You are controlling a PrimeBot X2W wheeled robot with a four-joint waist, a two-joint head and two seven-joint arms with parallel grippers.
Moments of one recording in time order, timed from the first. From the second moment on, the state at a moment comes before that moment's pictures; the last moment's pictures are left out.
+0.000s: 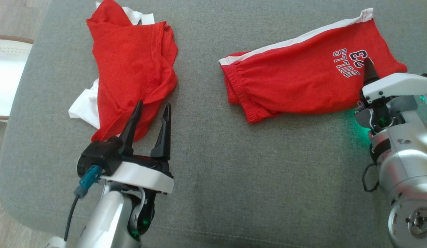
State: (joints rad) left arm -0.19 0.05 -0.32 0.14 -0.29 0.00 -0.25; right arm -0.93 -0.10 -0.41 1.29 0.54 0.13 0.03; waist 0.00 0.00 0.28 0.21
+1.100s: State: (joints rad) left arm -0.25 0.04 -0.34 0.15 -0.33 0.02 -0.25; right arm -1.02 -0.16 -0.75 1.31 0.17 0.13 0.11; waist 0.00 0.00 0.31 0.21
